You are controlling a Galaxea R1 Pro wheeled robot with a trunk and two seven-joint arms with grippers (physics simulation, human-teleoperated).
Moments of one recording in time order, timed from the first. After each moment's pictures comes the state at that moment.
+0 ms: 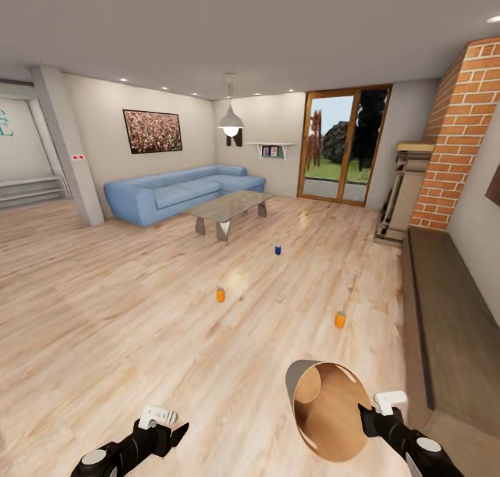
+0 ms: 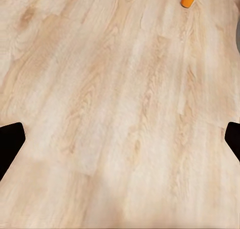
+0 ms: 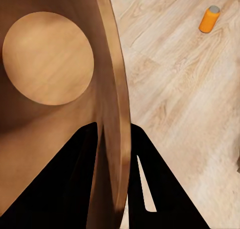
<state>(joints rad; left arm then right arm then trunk) -0.19 0.11 0.01 -0.89 0.01 0.16 -0.45 -0.33 -0.21 -0.06 -0.63 -0.01 0.00 0.28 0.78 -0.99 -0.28</state>
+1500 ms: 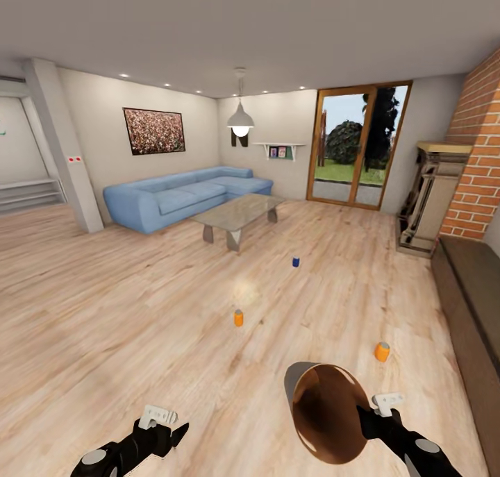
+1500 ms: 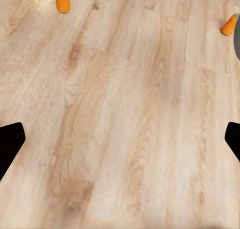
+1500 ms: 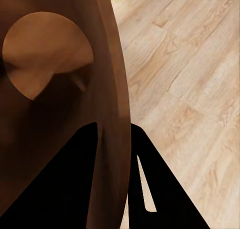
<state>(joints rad) -0.19 0.11 0.01 -0.89 0.01 0.16 -0.45 -0.33 -0.20 -0.05 -0.62 -0.01 0.00 0.28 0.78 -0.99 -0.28</state>
